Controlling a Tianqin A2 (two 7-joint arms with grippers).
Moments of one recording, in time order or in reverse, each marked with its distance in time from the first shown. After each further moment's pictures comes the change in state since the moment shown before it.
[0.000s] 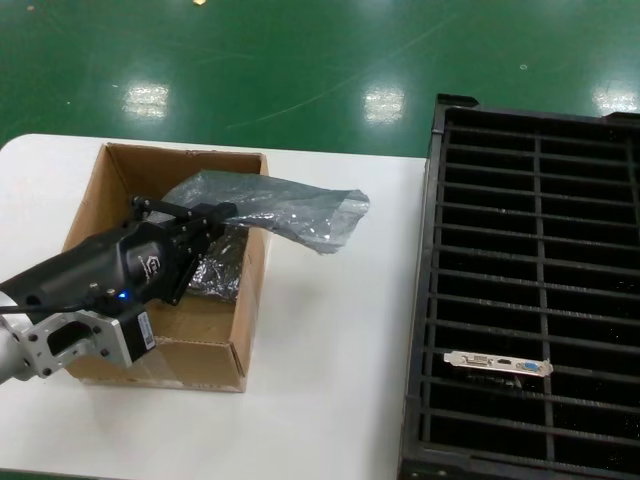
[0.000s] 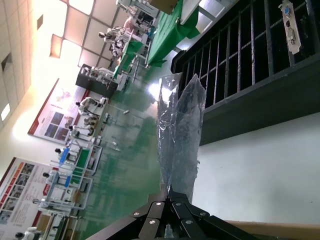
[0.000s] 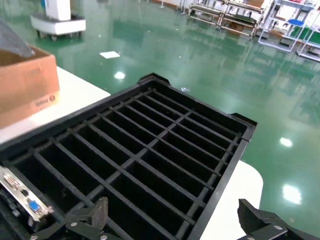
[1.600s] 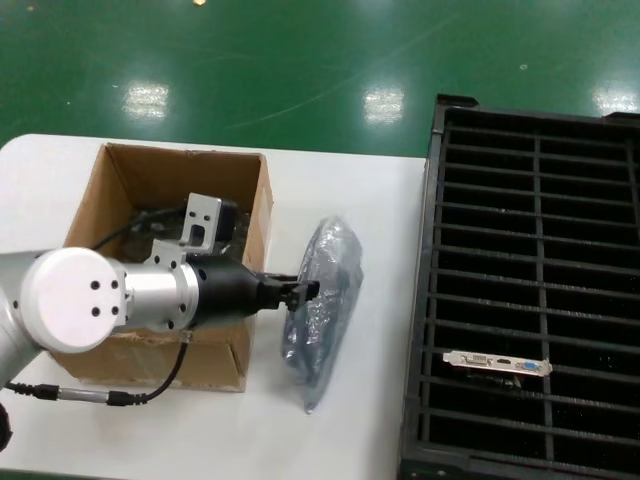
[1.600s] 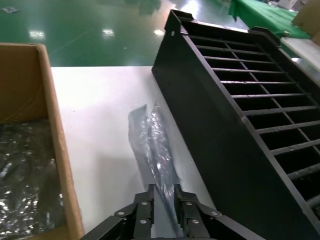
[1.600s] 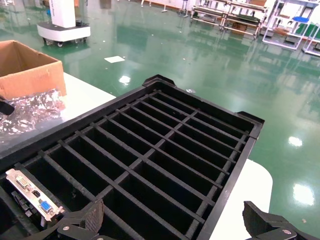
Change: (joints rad) left arm -0.753 0.135 0.933 0.544 0.159 0.055 -1.907; right arm -0.019 -0.002 0.018 -0.032 0.085 -0.002 -0.045
